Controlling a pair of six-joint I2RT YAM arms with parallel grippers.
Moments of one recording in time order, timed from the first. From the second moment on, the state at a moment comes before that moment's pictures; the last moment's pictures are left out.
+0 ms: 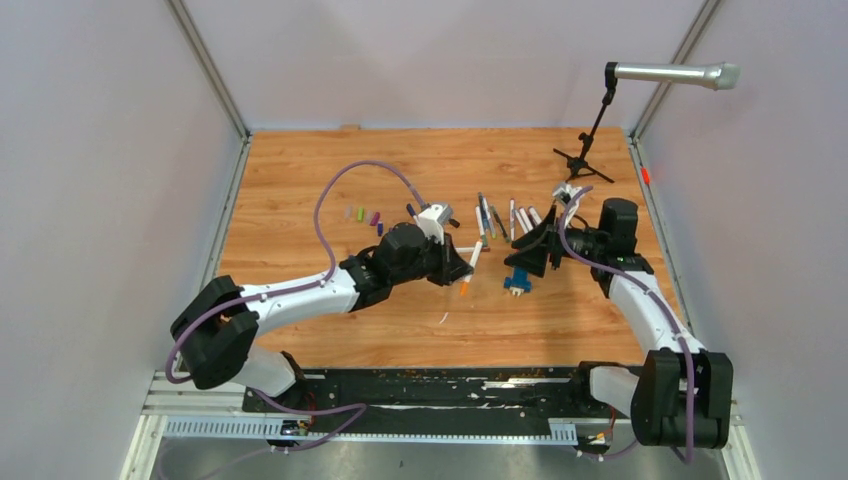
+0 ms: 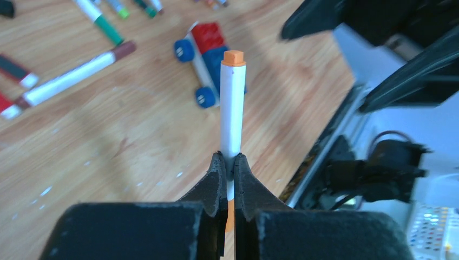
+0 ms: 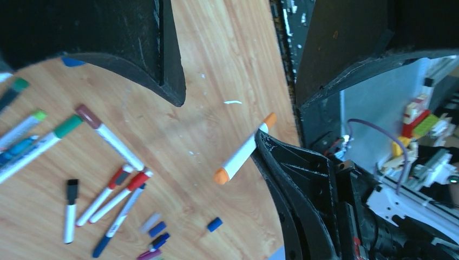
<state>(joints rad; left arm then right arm) -0.93 1.43 0.83 0.17 0.11 -0.61 -0.06 1.13 0.65 0.00 -1.28 0.02</state>
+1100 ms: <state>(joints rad) -0.98 1.48 0.83 0.52 0.15 -0.78 0.10 1.25 0.65 0.37 -1.25 0.57</state>
